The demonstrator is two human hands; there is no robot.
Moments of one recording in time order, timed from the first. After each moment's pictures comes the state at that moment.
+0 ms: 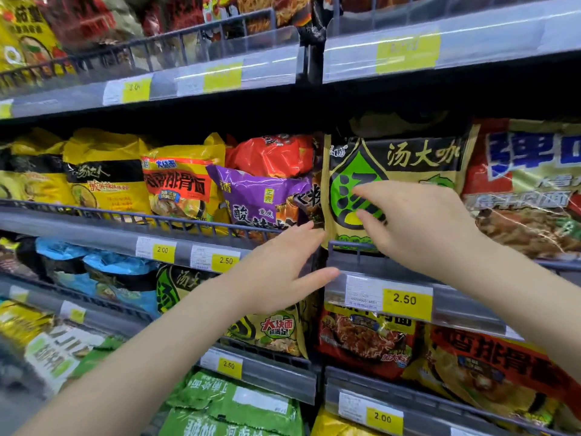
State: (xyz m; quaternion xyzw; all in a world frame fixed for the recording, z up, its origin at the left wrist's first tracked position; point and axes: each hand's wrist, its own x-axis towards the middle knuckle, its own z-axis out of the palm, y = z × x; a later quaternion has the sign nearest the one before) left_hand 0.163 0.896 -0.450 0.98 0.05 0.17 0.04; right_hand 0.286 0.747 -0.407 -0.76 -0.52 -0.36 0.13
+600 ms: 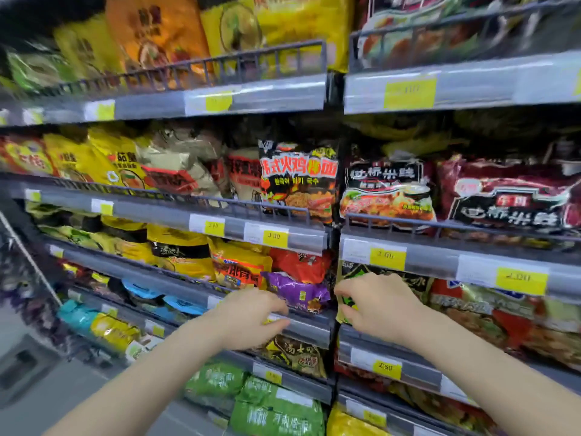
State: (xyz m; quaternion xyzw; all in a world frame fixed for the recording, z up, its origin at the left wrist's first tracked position) left_hand 0.065 0.900 -0.252 0.99 0.12 -0.02 0.00; right_hand 0.226 0.742 -0.240 -0.80 -0.59 -0.05 0.01
